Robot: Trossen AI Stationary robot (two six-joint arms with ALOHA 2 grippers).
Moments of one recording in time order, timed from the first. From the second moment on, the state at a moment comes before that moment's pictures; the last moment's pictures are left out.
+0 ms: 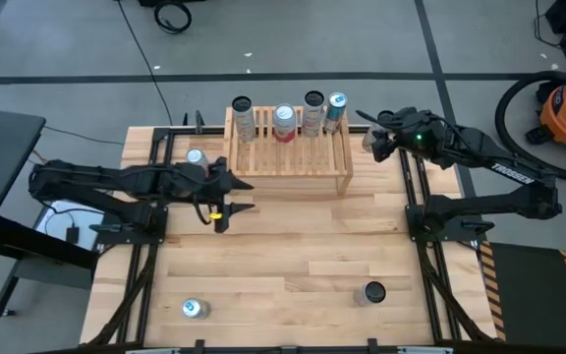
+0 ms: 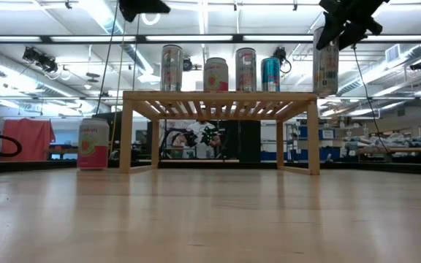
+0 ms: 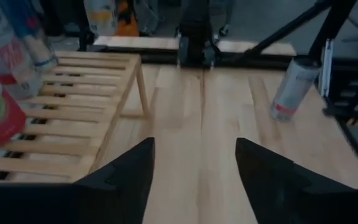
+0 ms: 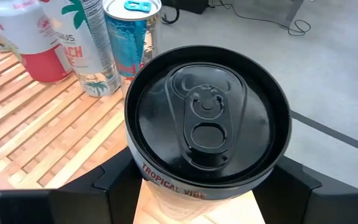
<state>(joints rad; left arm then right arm) -0.08 1.07 0.99 -0.32 -0.18 -0.07 -0.37 0.86 1.11 -0.91 0.55 0.36</state>
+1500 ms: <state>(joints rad) -0.05 1.12 0.99 -0.16 -0.35 -0.10 -0.13 0.97 1.13 -0.67 0.51 0.31</state>
